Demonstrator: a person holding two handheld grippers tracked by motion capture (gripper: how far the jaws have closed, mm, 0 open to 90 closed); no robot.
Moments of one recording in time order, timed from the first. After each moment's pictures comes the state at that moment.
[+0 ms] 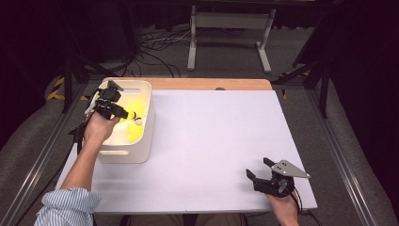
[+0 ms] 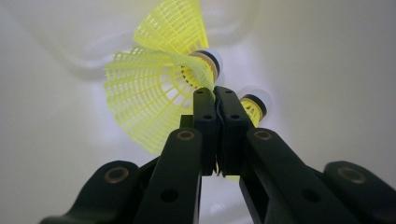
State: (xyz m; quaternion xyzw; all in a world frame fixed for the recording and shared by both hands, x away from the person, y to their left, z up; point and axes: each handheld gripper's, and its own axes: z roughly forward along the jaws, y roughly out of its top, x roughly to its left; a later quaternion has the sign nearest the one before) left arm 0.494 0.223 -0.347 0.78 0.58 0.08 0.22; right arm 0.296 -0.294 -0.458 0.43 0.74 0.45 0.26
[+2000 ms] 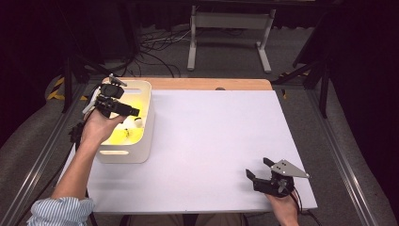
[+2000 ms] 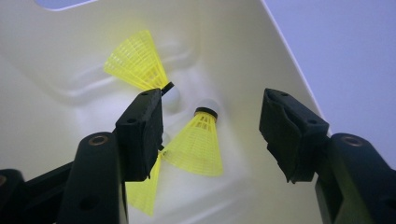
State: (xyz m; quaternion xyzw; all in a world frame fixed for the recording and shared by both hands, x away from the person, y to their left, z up) left arm 0.466 0.201 -0.306 0.80 0.54 0.10 0.26; right arm 0.297 -0.294 -0.458 0.43 0.74 0.44 0.26
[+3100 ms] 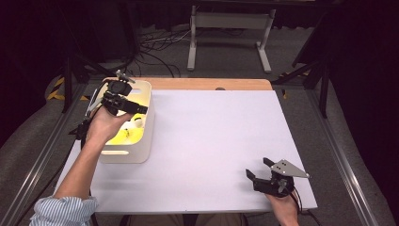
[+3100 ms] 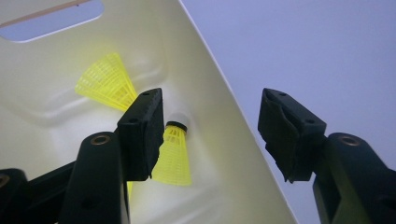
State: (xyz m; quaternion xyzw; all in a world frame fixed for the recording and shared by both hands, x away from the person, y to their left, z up) left arm 0.460 0.178 -0.289 0.81 0.51 0.09 0.28; right arm 0.297 -0.294 -0.458 0.43 0.74 0.44 0.26
